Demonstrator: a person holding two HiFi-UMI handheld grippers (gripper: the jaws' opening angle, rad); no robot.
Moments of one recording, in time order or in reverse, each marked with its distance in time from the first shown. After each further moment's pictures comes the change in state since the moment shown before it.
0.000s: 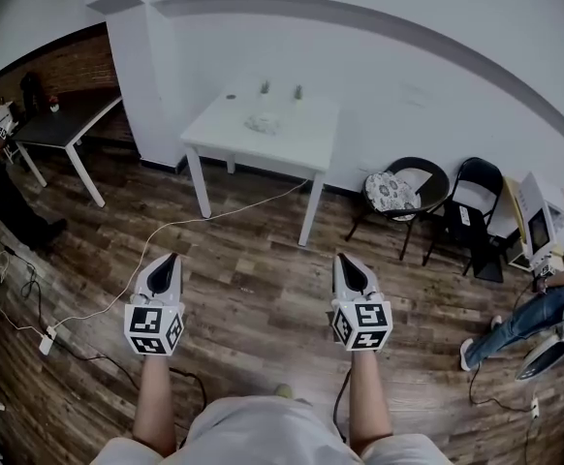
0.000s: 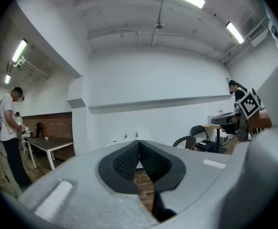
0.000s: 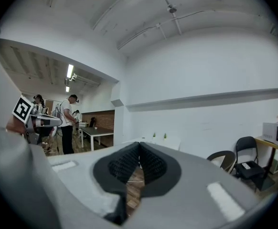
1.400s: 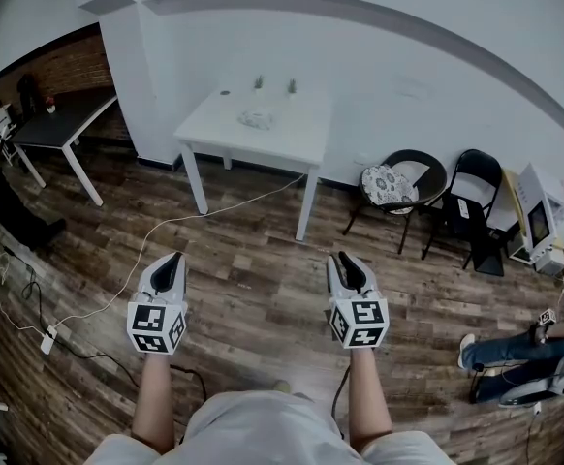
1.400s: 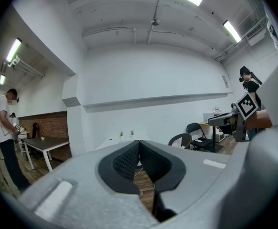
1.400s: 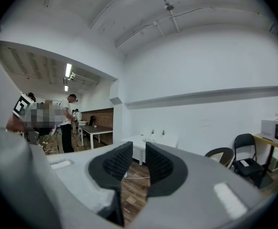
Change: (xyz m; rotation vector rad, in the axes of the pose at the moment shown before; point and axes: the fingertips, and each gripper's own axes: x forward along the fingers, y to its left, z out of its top) left arm 0.011 -0.042 -0.003 0.022 0.030 -0.040; right arm -0.011 -0.027 -0.020 0.015 0.028 -0.002
